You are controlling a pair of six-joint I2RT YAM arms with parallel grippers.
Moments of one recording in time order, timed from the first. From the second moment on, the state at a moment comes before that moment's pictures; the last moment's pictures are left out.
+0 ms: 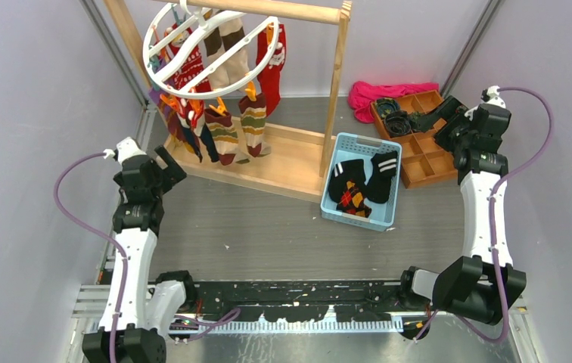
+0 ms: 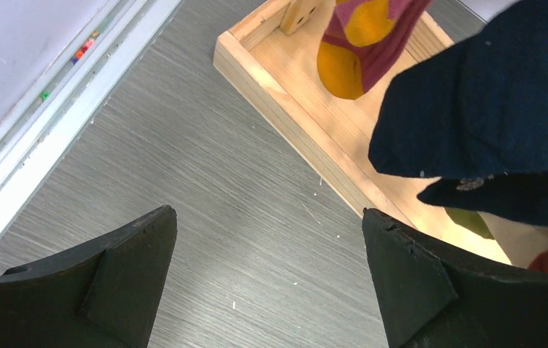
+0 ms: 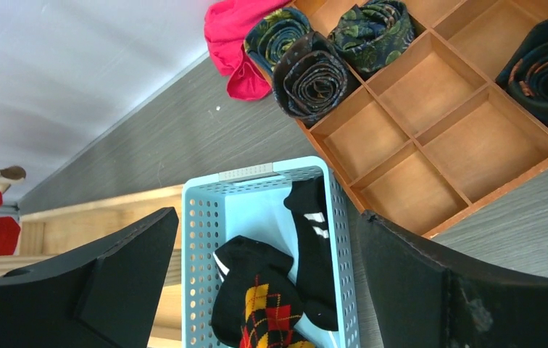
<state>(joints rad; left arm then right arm) 0.13 0.85 0.81 -0.44 -0.20 -0.44 -0.31 1.21 1.17 -0.39 -0.25 0.47</state>
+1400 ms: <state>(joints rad) 0.08 0.63 0.75 -0.39 0.01 -0.21 -0.31 1.18 1.12 -0.31 -0.38 0.47</state>
